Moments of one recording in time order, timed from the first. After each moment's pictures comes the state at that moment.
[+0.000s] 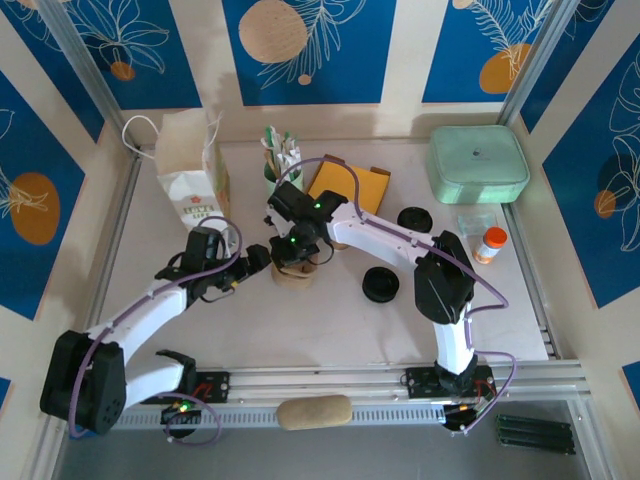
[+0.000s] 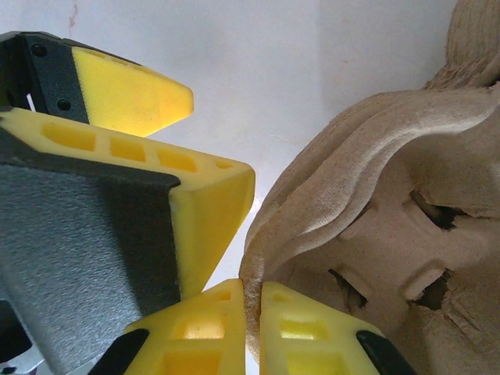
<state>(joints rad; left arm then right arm) -0.32 1.14 0.55 -0.23 0.40 -0.76 0.89 1.94 1.72 -0.95 -0.30 0.41</state>
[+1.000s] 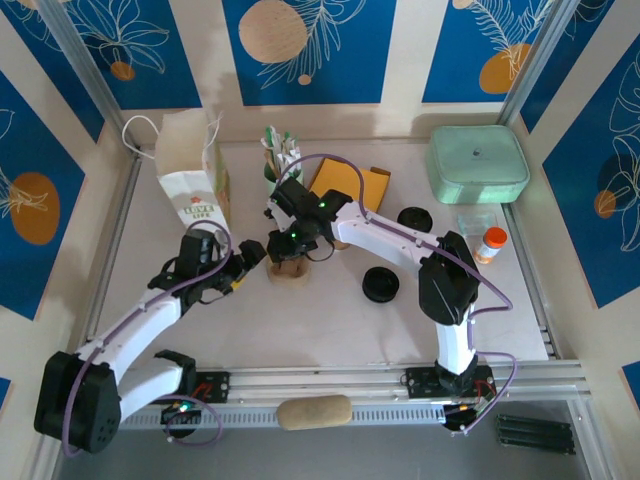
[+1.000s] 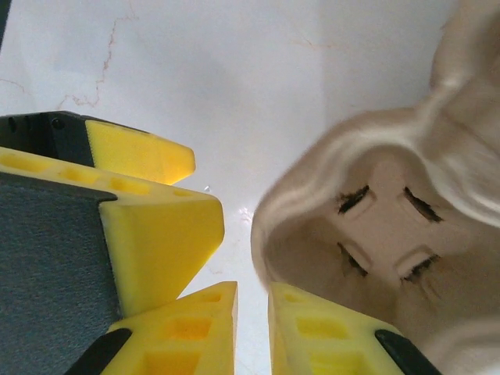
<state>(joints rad) -0.32 1.03 0.53 -0.24 0.40 -0.99 0.88 1.92 1.69 -0.86 -0.31 0.43</state>
